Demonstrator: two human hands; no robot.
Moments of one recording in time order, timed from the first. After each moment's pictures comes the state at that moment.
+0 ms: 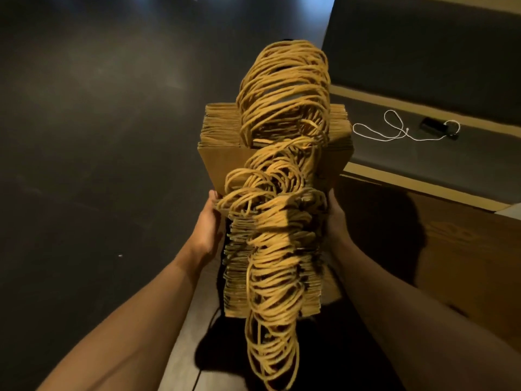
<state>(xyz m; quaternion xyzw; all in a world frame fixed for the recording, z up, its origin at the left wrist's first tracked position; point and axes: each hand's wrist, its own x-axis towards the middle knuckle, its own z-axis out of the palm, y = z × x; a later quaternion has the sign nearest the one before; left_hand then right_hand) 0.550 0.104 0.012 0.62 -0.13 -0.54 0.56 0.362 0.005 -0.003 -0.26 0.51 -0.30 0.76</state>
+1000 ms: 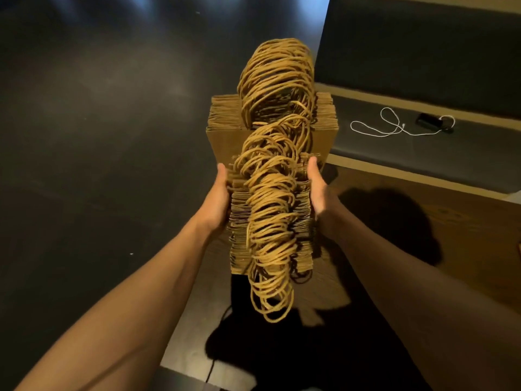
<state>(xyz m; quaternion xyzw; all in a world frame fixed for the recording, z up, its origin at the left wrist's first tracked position) 0.532 0.120 0.062 0.56 -0.23 -0.56 0.57 0.368 0.037 0.065 -0.41 0.48 -0.22 0.74</state>
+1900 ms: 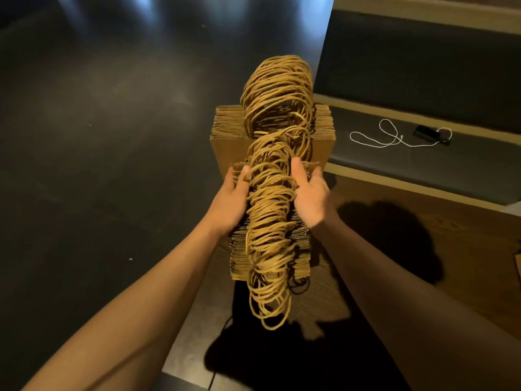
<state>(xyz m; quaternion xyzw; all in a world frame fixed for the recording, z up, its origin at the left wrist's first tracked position) 0.532 0.115 0.062 0.72 -0.38 -0.41 0.40 0.381 0.042 0.068 -0.55 0.56 -0.27 0.55</state>
